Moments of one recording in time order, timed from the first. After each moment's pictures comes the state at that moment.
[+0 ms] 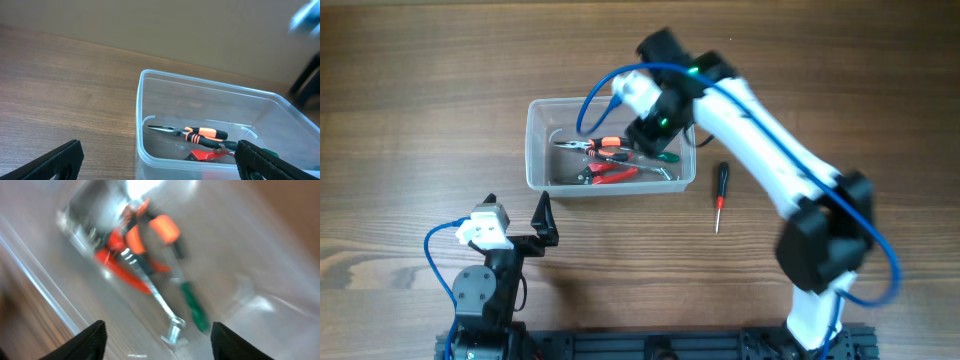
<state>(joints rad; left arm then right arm) -0.07 0.05 0.04 -0.14 0.01 -0.26 0.53 1.98 1.81 -1.08 -0.22 -0.27</state>
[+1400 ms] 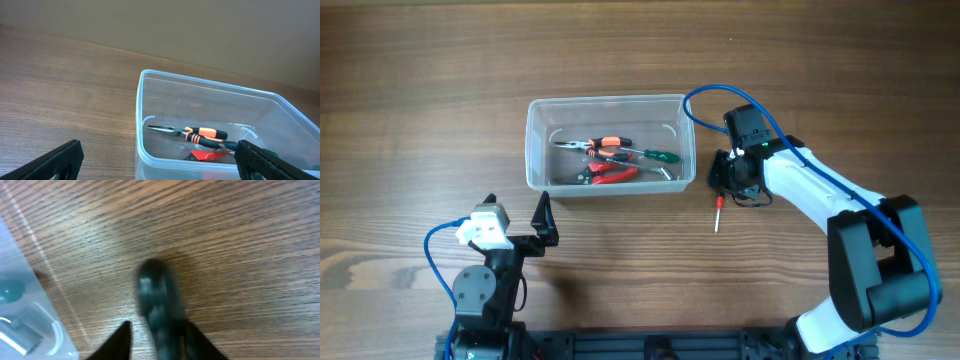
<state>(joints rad) -0.07 0.05 0.04 -0.14 0.01 -0.26 0.29 1.75 0.95 -0.54 -0.10 0.63</state>
